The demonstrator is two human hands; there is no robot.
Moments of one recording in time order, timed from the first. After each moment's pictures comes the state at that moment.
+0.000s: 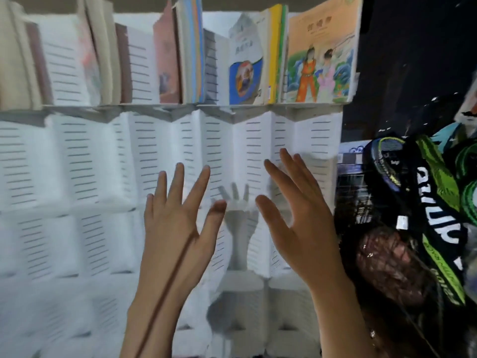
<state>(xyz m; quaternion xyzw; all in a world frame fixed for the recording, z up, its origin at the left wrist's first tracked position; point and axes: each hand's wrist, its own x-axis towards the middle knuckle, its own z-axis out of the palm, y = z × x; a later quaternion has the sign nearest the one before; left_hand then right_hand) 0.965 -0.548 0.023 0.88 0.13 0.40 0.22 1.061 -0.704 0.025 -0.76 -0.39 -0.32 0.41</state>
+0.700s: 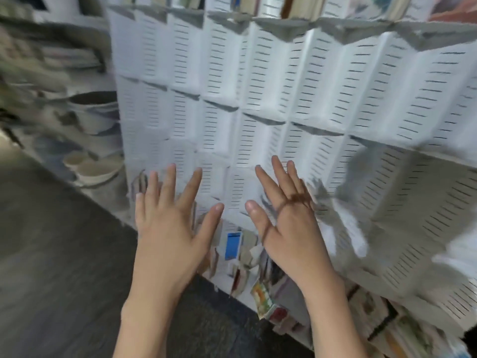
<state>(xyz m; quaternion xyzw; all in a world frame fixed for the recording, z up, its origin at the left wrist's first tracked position) 0.545 -0.361 -0.070 0.82 0.44 0.34 0.13 0.715 -0.443 -0.066 -0.73 -0.59 -0.04 0.34</state>
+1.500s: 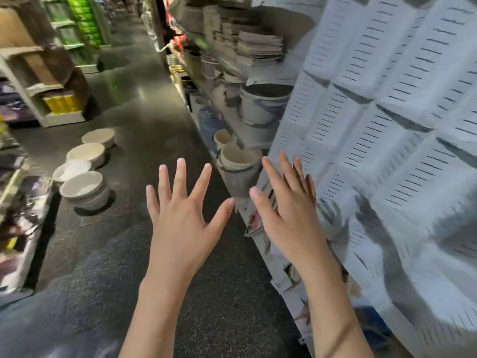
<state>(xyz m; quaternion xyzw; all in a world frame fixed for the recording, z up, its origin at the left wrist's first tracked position) 0.343 -0.059 -0.098 0.66 0.70 0.28 0.03 0.523 -0.032 -0.087 -0.57 -0.75 0.13 0.30</state>
